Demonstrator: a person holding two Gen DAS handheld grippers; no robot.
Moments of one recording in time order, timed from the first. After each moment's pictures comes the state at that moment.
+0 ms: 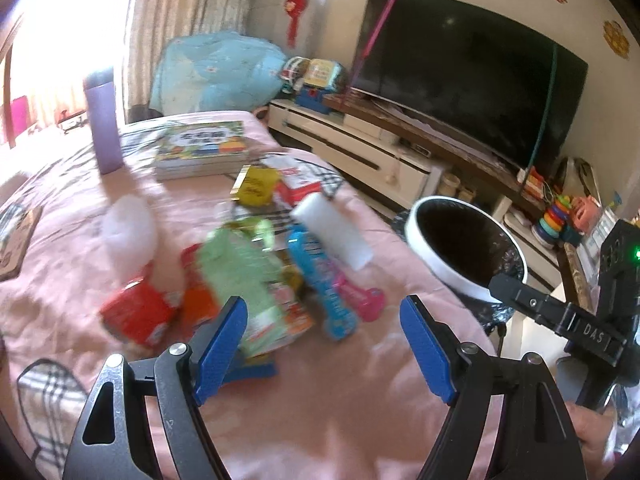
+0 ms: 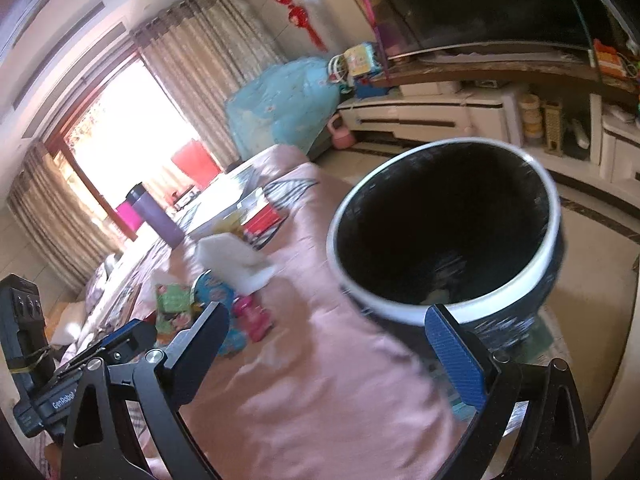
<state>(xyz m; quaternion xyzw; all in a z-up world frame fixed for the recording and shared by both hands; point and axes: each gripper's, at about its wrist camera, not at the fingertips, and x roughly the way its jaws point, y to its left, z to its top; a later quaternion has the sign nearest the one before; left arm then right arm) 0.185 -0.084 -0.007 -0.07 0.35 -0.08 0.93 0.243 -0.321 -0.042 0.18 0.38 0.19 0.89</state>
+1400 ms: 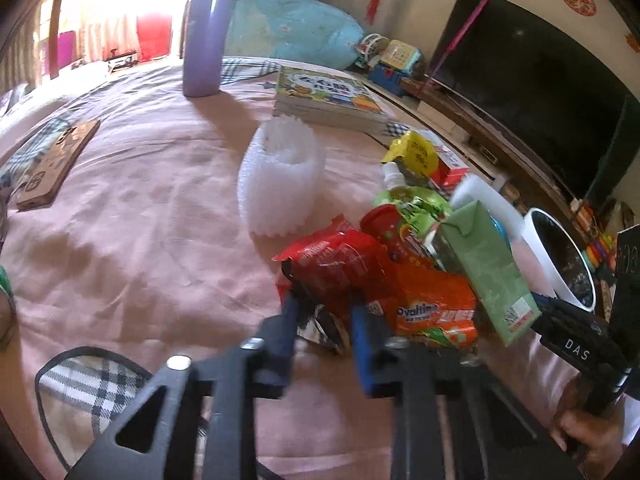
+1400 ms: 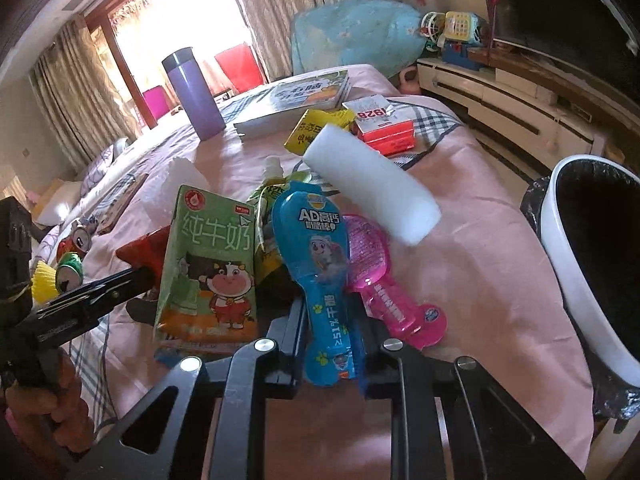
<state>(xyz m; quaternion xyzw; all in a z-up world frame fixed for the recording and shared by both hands) 0.219 0.023 -0.045 -0.14 0.41 -0.02 0.90 0.269 -0.165 -0.078 0.01 0.44 0.27 0.86</state>
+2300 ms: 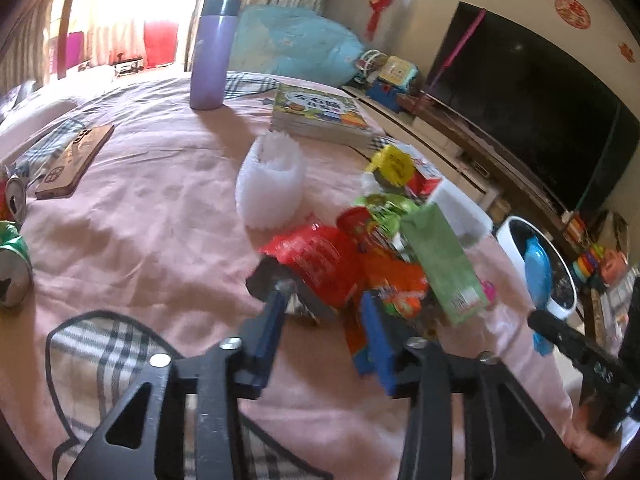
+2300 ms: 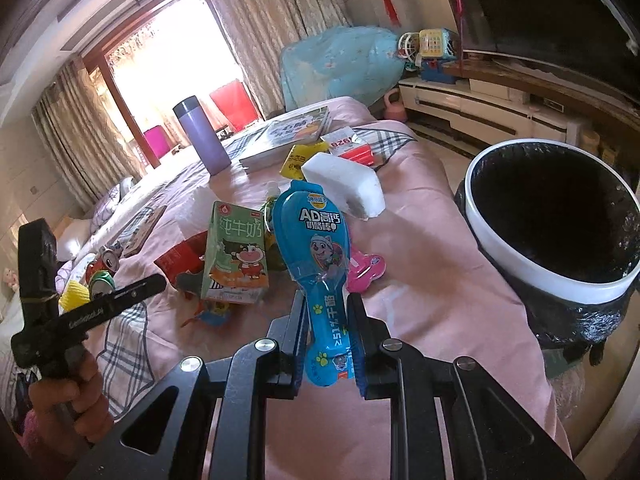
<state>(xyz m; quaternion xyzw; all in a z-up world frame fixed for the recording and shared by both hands) 0.179 0.012 -0.023 -0.16 0.38 0.00 0.91 0.220 -0.220 -0.048 0.07 0.40 0.26 0.87</state>
